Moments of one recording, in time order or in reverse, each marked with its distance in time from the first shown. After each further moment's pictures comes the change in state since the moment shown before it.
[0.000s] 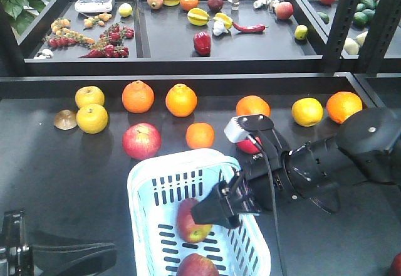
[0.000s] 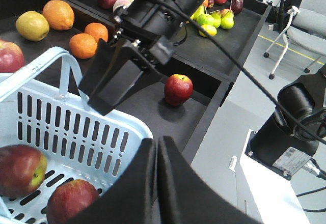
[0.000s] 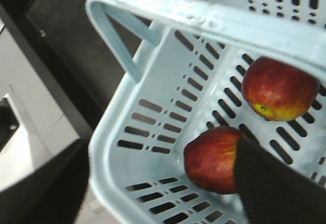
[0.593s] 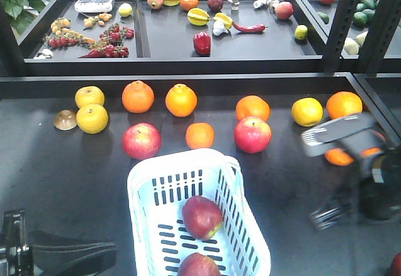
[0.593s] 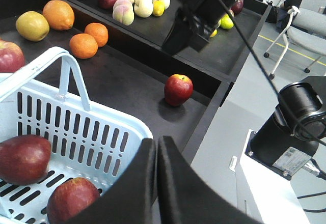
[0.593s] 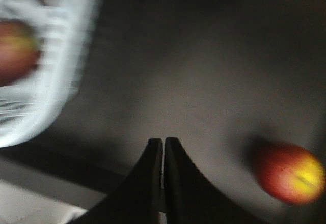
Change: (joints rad) left arm 0.000 0.000 0.000 0.000 0.000 0.000; right arm -0.018 -0.274 0.000 -1.157 0.237 0.944
